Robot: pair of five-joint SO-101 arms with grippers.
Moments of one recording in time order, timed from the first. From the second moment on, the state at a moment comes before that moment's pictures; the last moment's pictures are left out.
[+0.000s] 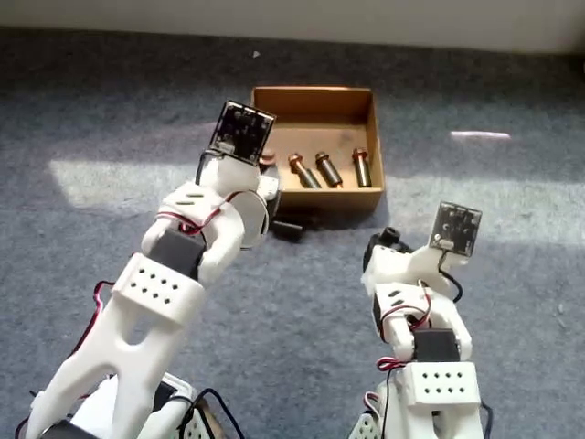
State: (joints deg) left arm 18.0 -36.6 42.8 33.6 6.3; right arm -7.9 -72.8 81.1 35.3 -10.7
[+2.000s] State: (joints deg) left arm 22.7 -102.2 85.1 11.4 22.5; right arm -29.5 -73.1 88.6 16.1 16.4
